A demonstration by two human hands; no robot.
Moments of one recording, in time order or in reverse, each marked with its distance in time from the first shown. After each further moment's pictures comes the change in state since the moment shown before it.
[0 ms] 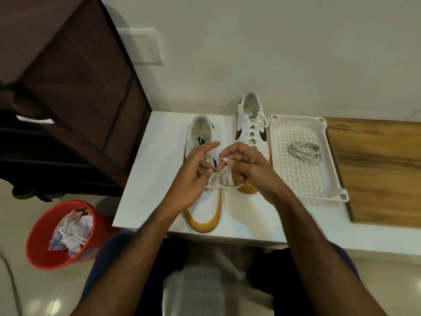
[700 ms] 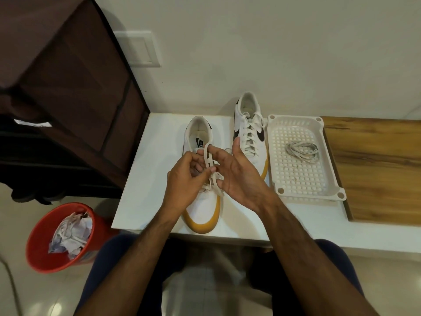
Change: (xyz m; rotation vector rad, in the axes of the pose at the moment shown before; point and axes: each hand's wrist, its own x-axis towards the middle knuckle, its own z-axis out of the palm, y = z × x) left_hand 0.002 -0.008 0.008 0.129 0.232 -0.232; right_hand 0.009 0.014 0.031 0.588 -0.174 0.209
